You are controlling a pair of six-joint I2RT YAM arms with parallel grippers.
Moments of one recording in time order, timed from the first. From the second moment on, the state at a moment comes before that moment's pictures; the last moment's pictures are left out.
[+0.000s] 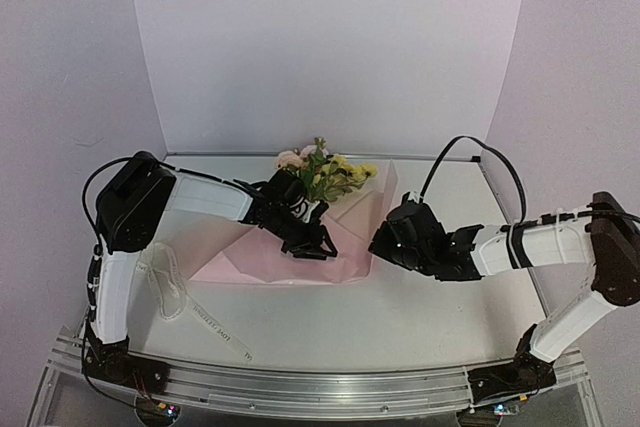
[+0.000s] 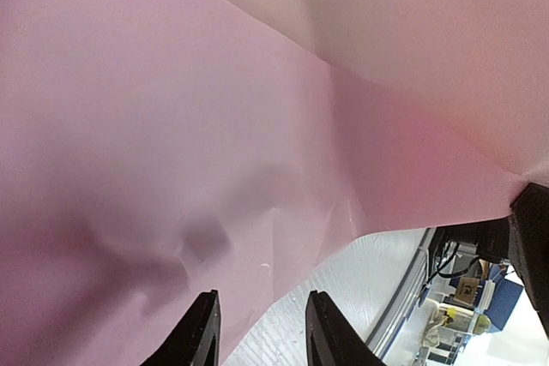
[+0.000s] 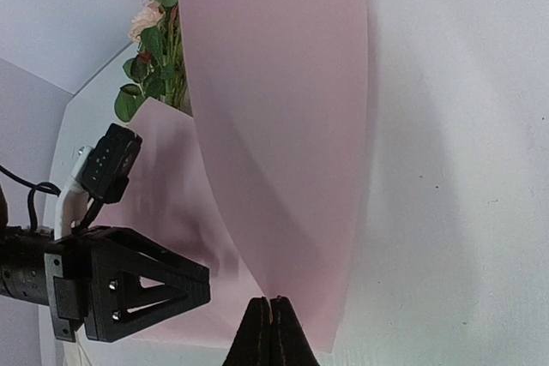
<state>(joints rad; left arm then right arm) -0.77 2.15 1.45 -0.22 0.62 -0.60 0.92 1.54 0.80 0.07 0.42 1.02</state>
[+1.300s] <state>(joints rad) -0.79 2.18 1.51 -0.19 0.62 -0.66 0.92 1.48 0.83 0.02 0.42 0.99</state>
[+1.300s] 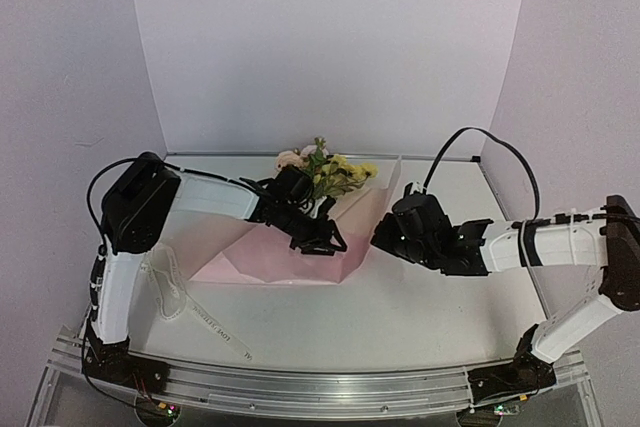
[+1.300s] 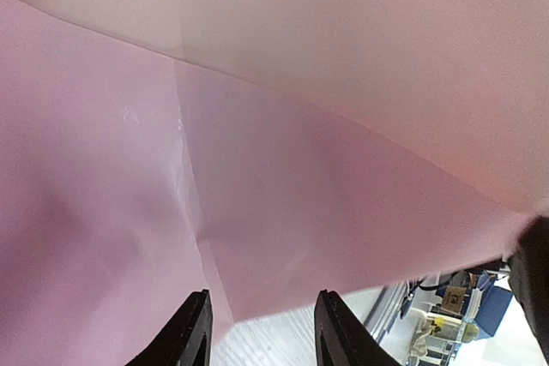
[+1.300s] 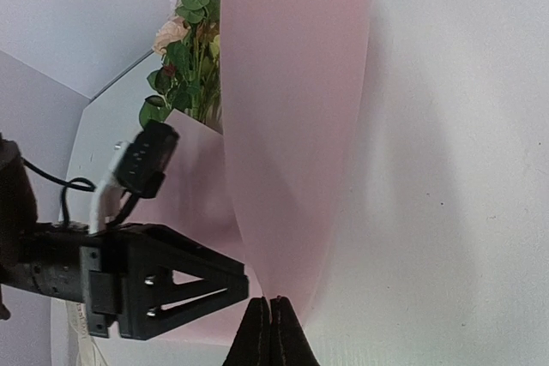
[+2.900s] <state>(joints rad) -0.62 1.77 0.99 -0.44 0.51 -0.49 0.92 1.52 0.88 -0.03 0.42 0.94</state>
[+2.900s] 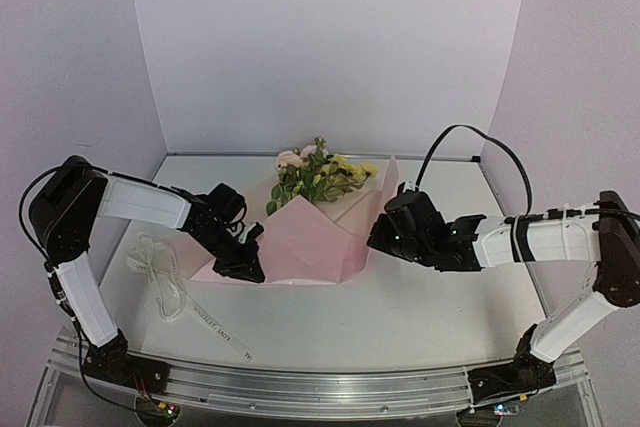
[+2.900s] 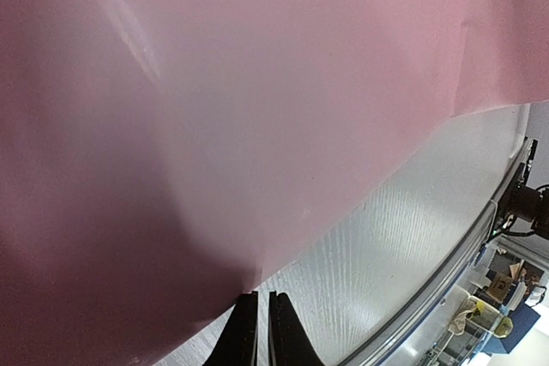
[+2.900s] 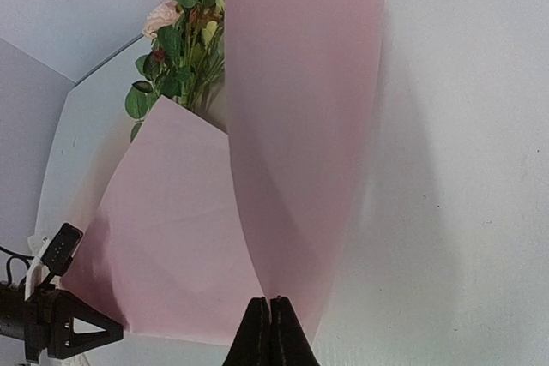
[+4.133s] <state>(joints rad) -0.60 1.82 0.98 -0.35 0.44 -0.53 0.94 2.02 1.42 0.04 0.02 0.80</state>
